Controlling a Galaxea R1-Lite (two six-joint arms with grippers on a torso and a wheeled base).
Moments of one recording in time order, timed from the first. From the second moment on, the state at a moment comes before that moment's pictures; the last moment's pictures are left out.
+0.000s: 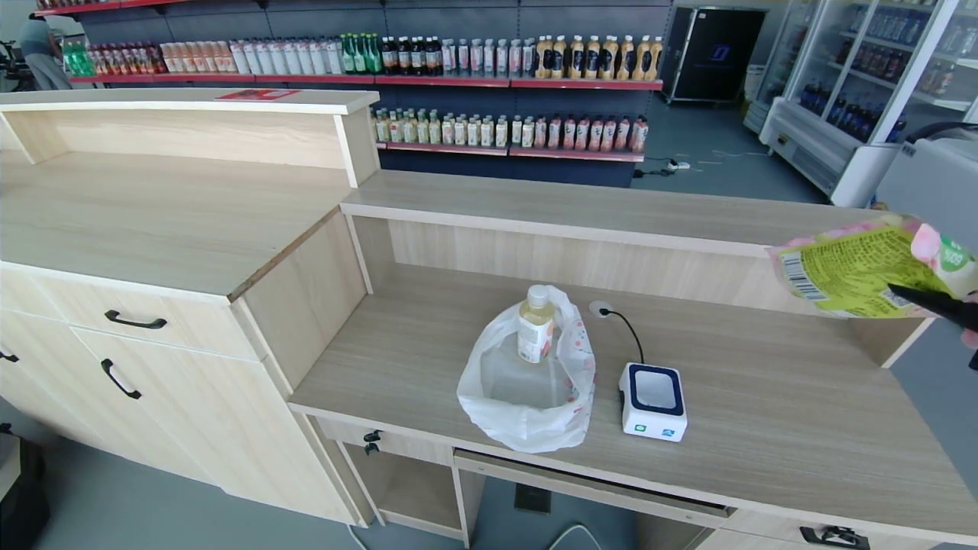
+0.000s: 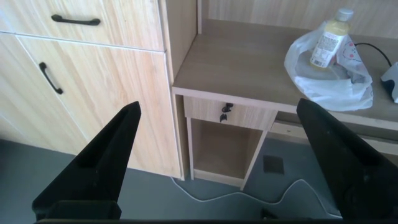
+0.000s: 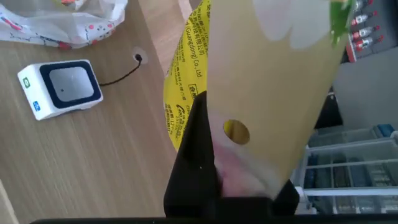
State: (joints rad) left arm 0.00 0.00 0.00 0.00 -0.02 0.00; right arm -0.44 1.34 -0.67 -0.48 0.82 -1.30
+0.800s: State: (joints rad) left arm 0.00 0.00 0.00 0.00 -0.02 0.00; right arm -0.56 1.78 -0.68 -0.55 0.99 -2.05
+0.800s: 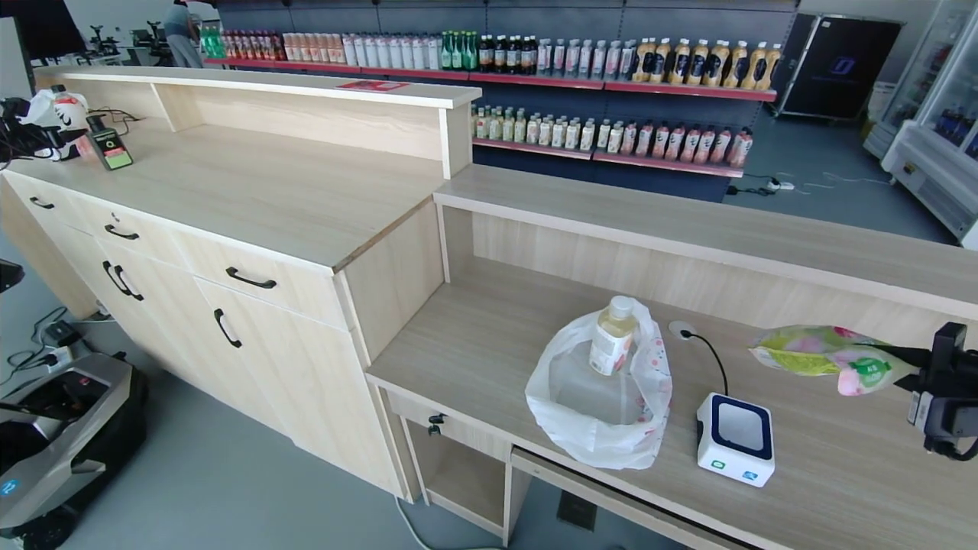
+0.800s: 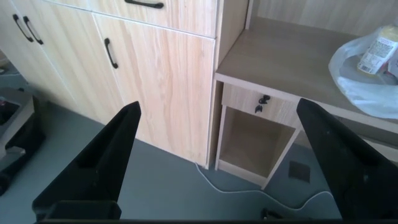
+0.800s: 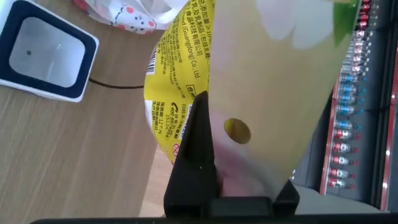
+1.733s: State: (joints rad) left arm 0.00 0.00 0.00 0.00 -0.02 0.00; right arm -0.59 2.06 -0.79 -0.55 1.04 -2.20
